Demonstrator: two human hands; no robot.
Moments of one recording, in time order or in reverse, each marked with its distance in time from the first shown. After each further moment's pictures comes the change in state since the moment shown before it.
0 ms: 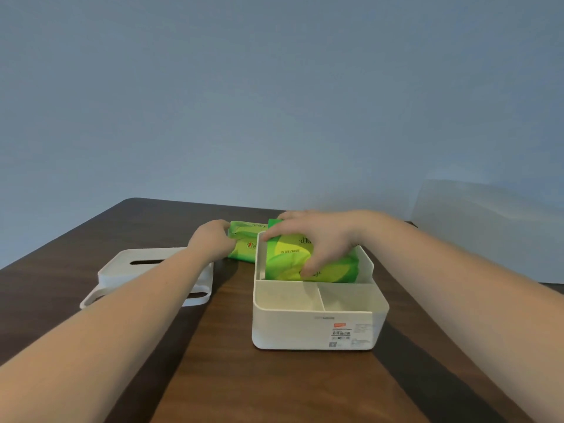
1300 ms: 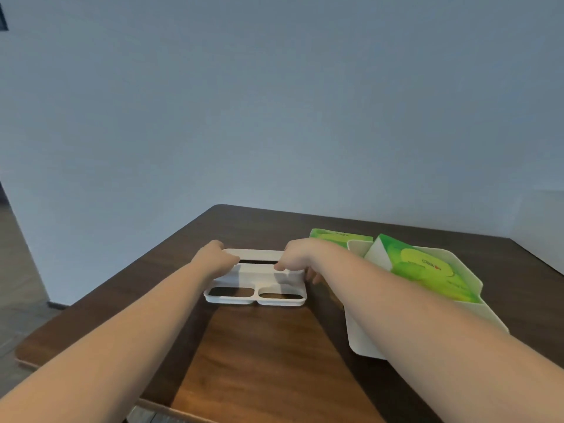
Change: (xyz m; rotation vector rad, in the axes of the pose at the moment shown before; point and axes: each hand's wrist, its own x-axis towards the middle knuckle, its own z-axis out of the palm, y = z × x) left_hand -0.056 -0.117 -0.085 -0.191 -0.021 -0.405; right_hand 0.116 -0.135 0.012 0.459 -0.048 0.354
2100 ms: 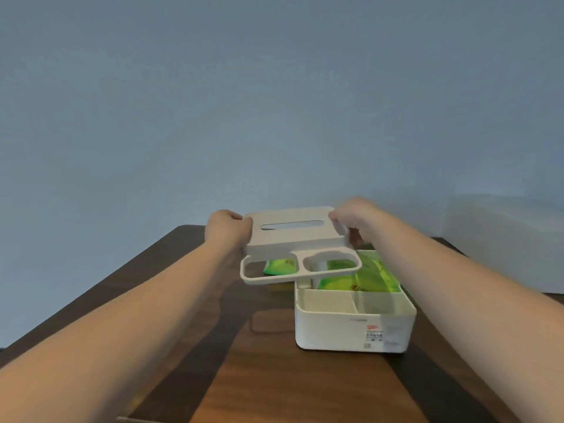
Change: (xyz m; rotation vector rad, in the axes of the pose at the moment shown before) left_hand -0.065 0.124 0.016 -0.401 0.236 0.240; right_hand -0.059 0.128 -0.094 0.744 0.459 0.151
